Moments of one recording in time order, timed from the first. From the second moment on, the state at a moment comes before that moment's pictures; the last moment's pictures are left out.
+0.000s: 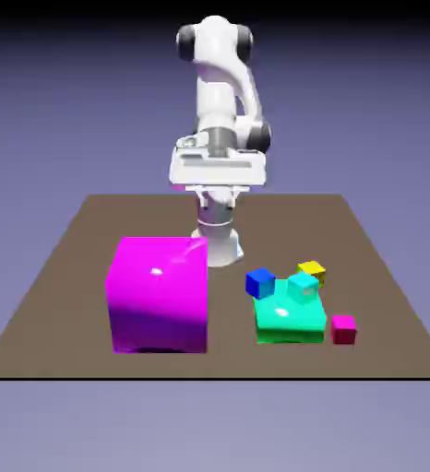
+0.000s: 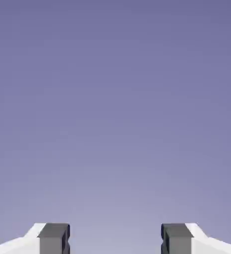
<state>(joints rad) 0.02 -0.53 0.02 -2.78 -0.02 3.00 0.73</state>
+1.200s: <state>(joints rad) 0.32 0.63 0.40 -2.07 -0.68 2.29 0.47</state>
